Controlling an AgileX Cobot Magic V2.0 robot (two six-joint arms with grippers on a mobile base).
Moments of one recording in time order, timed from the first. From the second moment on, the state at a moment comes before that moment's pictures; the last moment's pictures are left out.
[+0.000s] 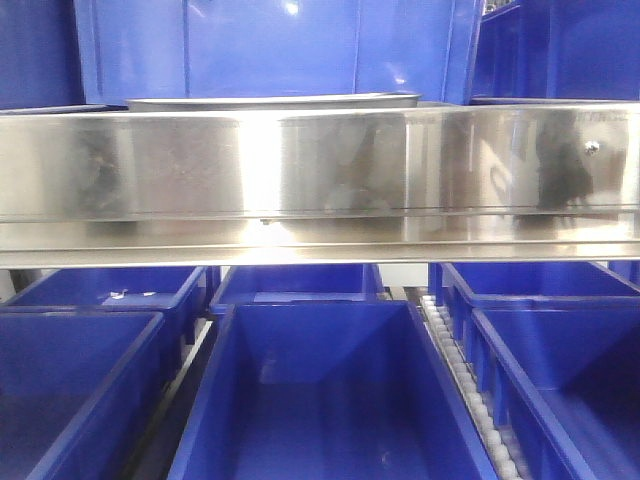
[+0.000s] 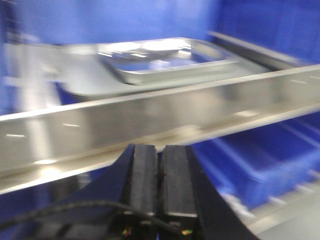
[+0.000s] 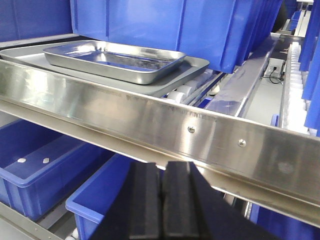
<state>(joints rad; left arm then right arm) -0.33 0.14 -0.49 -0.18 0.64 0.13 0.46 0.10 -0.30 -0.02 0.42 0.07</state>
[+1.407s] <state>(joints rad) -0.08 -0.01 0.03 -0.14 -0.04 0.09 0.46 0.09 -0.30 -0.02 0.42 0.07</state>
